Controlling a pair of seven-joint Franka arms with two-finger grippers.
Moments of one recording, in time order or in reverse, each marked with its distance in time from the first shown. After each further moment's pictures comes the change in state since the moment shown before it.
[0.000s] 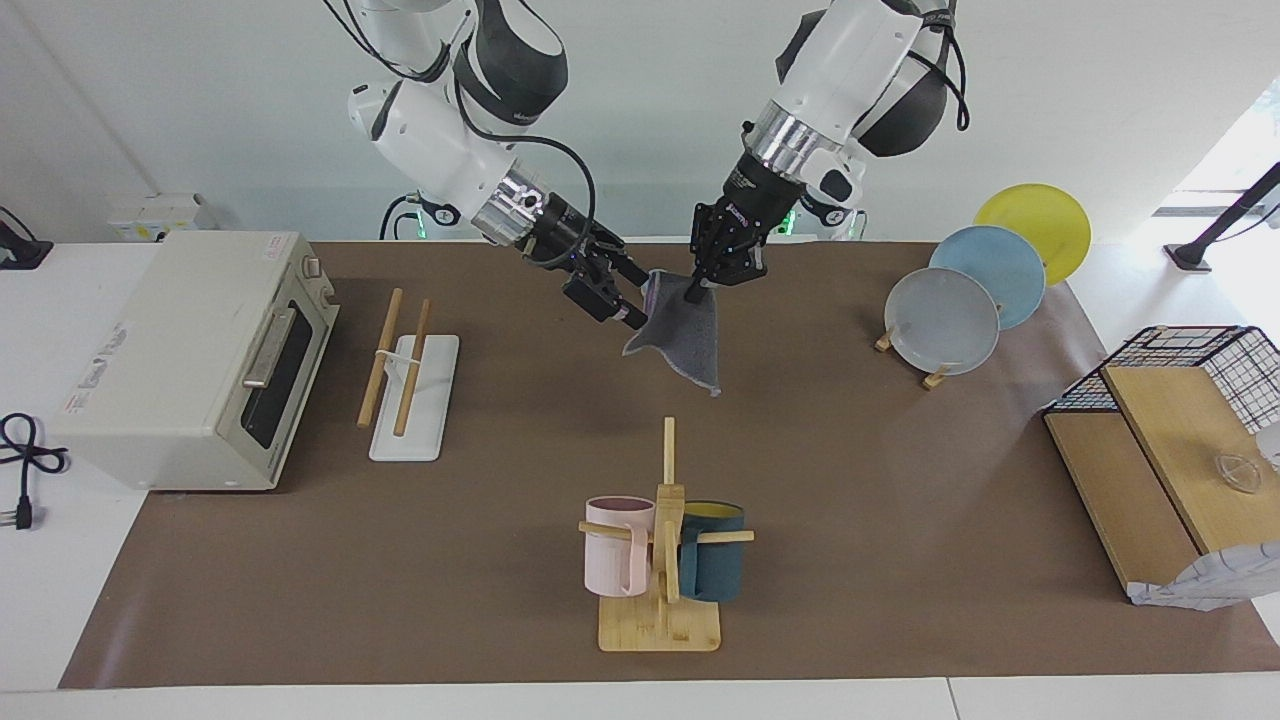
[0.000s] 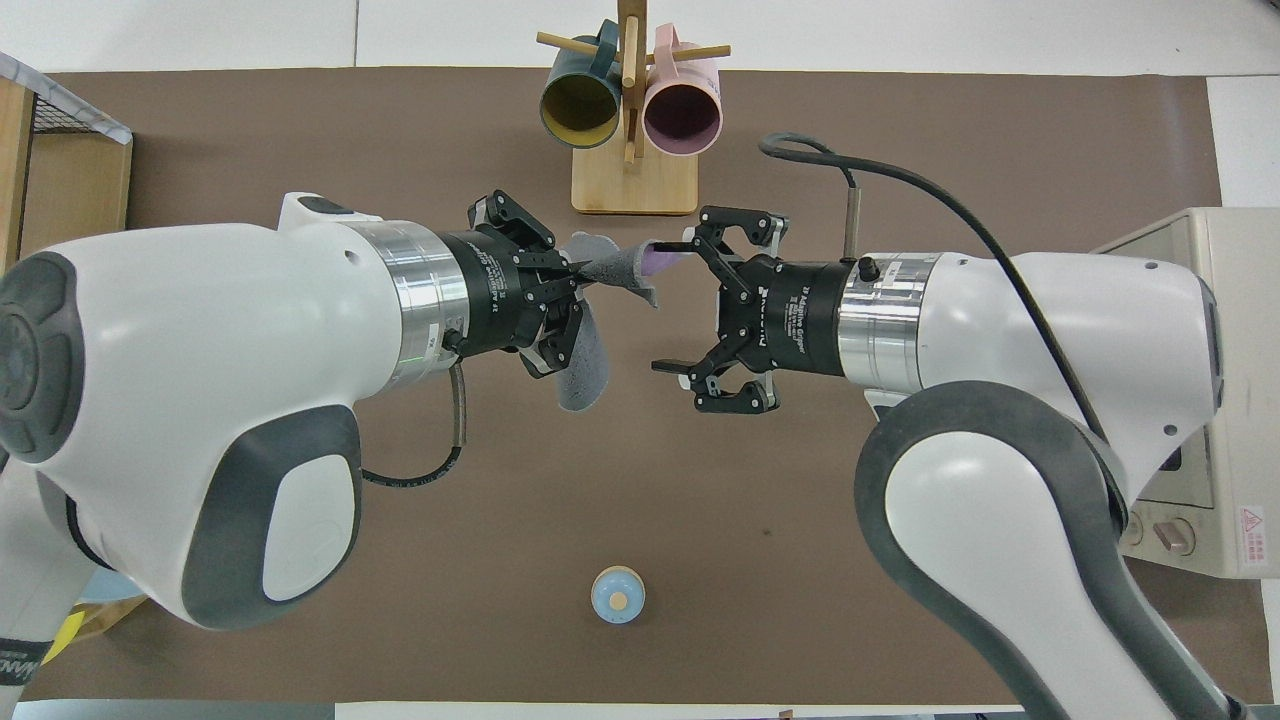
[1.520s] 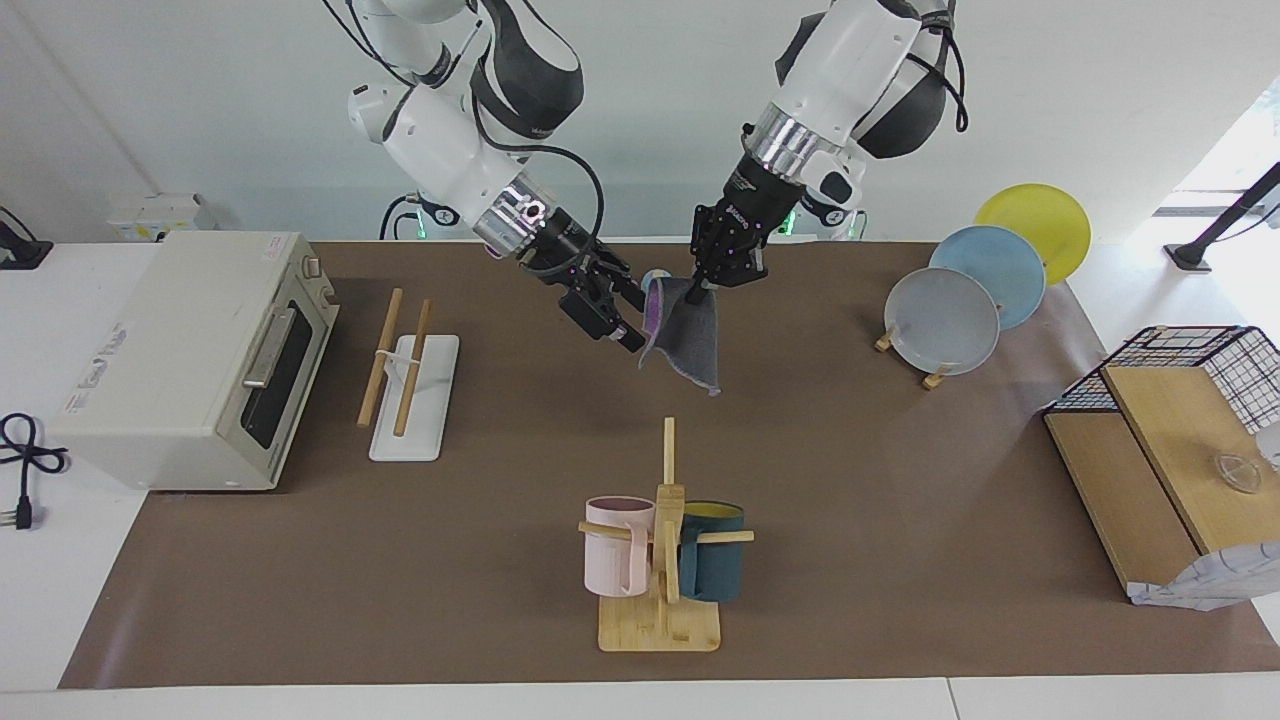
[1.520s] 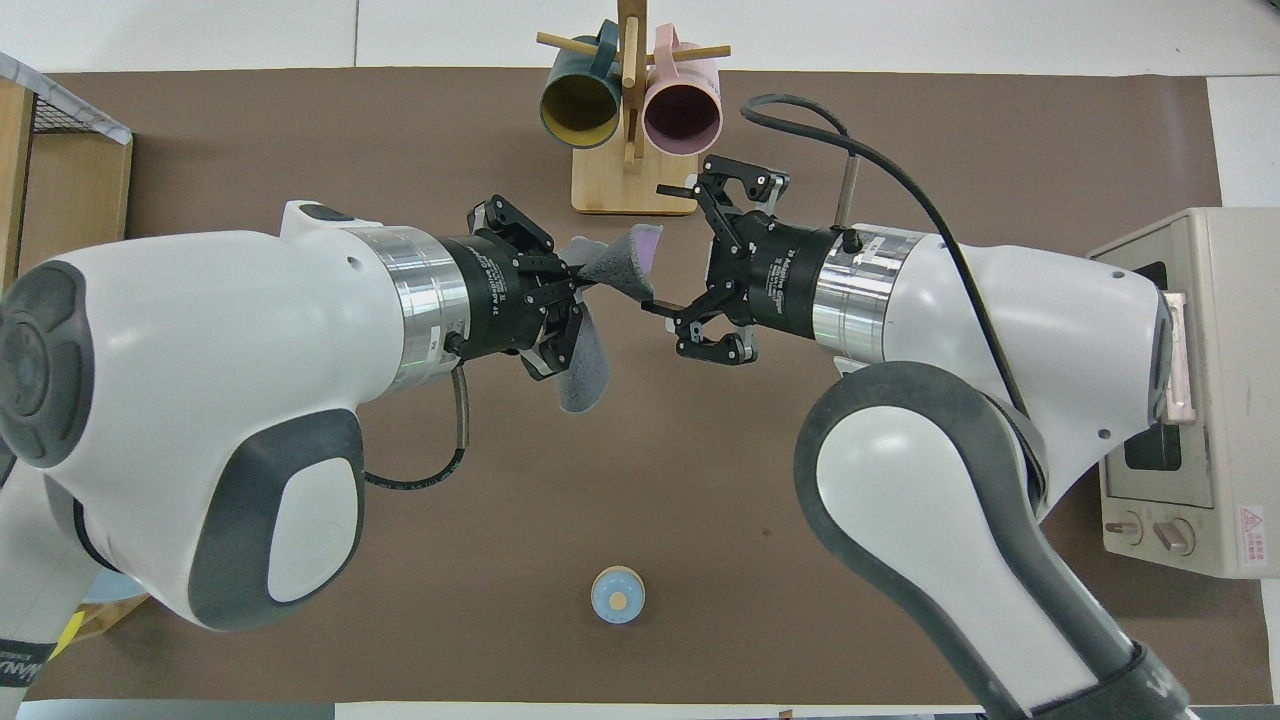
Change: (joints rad) left arm 0.000 -0.005 0.000 -0.012 0.000 0.004 -0.004; right arm 0.010 0.060 -0.001 0.049 0.000 0.148 -0.022
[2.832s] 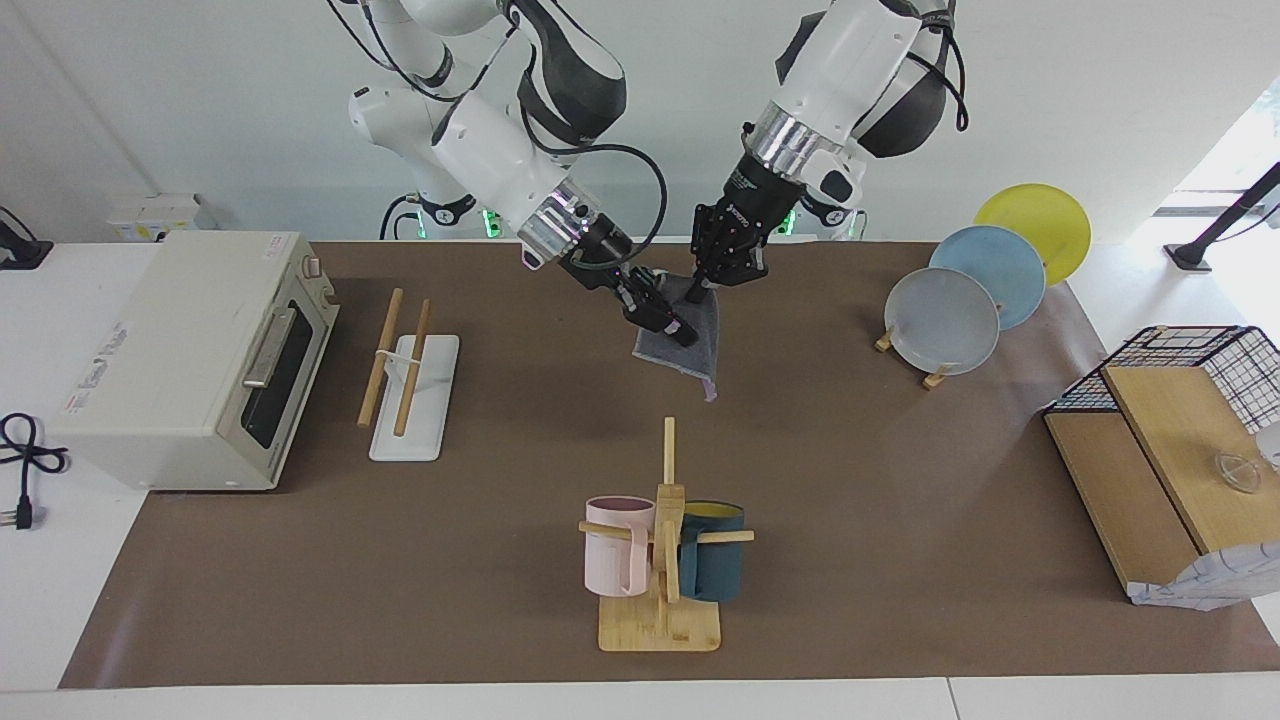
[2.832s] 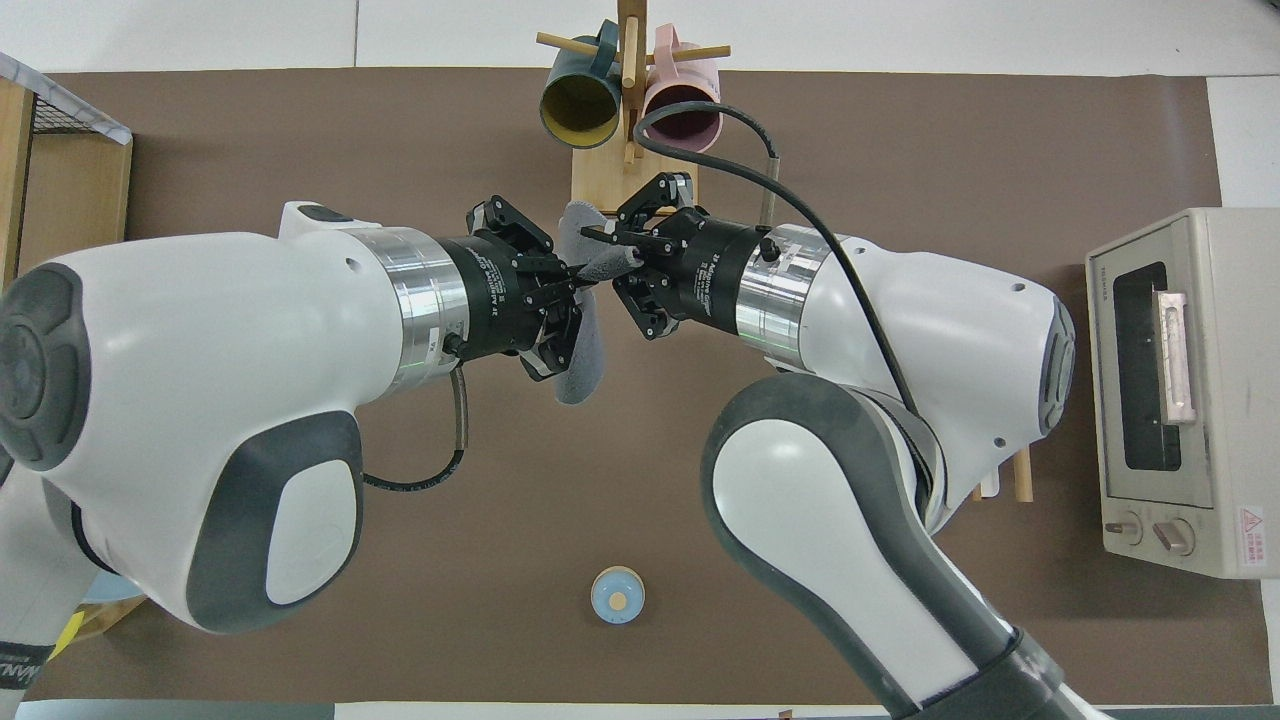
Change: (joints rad) left arm 0.000 -0.002 0.000 -0.001 0.000 0.001 0.000; right arm 0.077 0.057 0.001 0.045 0.000 0.088 -0.135
